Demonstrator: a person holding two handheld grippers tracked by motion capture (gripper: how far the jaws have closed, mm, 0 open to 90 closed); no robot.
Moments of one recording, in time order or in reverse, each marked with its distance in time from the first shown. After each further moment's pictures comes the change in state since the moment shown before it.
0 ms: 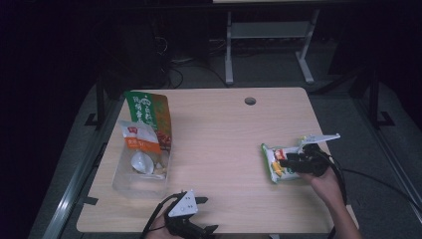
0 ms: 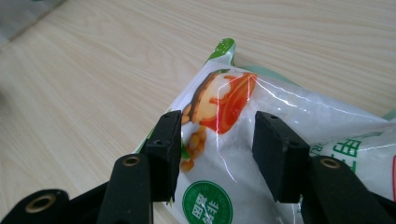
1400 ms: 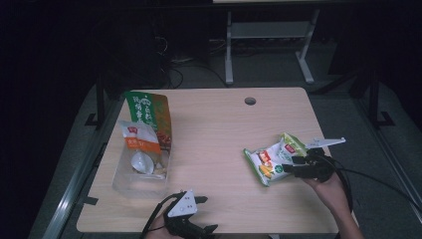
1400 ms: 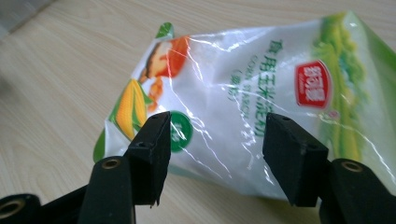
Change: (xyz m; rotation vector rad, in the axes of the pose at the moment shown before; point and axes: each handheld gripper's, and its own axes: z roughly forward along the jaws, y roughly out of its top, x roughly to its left) left arm -0.001 0.001 -0.001 -0.008 0.005 0.008; right arm 0.009 -0.009 -0.018 0.010 -0.038 0.012
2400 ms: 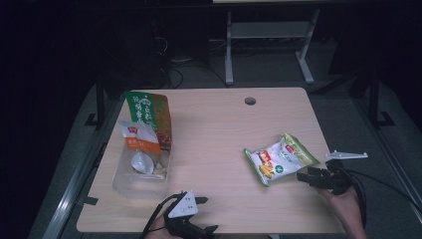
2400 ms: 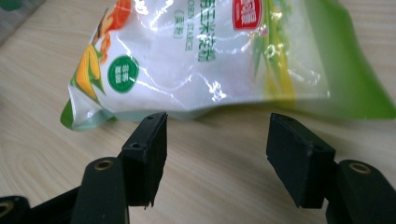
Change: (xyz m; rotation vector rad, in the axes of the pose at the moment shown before) left arm -0.001 0.000 0.001 0.002 0.001 0.010; right arm -0.025 -0.049 -0.017 -0.038 -0.022 0.184
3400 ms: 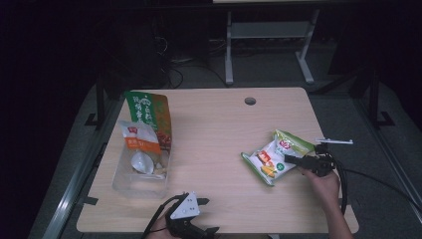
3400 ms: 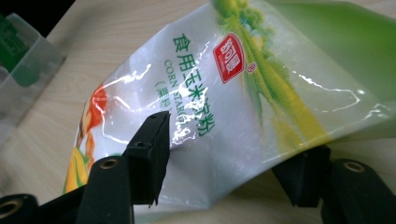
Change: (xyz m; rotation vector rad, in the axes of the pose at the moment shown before) left arm -0.003 -0.001 0.004 0.014 -0.008 0.002; right arm -0.014 0.036 0.048 -0.083 0.093 0.180
